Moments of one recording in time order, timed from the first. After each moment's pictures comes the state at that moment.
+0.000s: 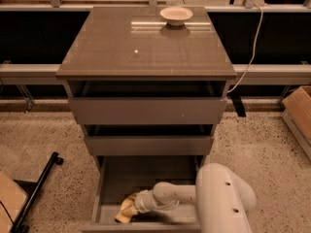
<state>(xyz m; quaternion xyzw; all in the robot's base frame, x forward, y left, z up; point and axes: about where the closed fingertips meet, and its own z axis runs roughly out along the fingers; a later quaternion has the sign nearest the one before) 0.535 0.124 0.127 -0.49 0.77 0.31 0.27</state>
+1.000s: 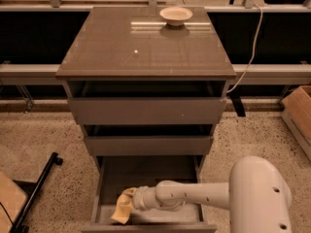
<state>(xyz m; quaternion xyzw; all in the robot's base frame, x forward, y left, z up) 0.519 0.127 0.259 -0.53 0.72 0.28 0.35</state>
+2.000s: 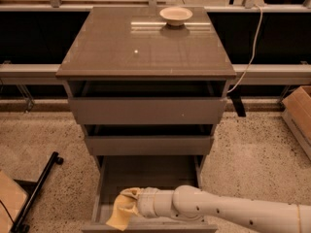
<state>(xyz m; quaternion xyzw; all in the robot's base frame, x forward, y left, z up) 0.440 0.106 0.441 -0.55 0.65 0.30 0.43</state>
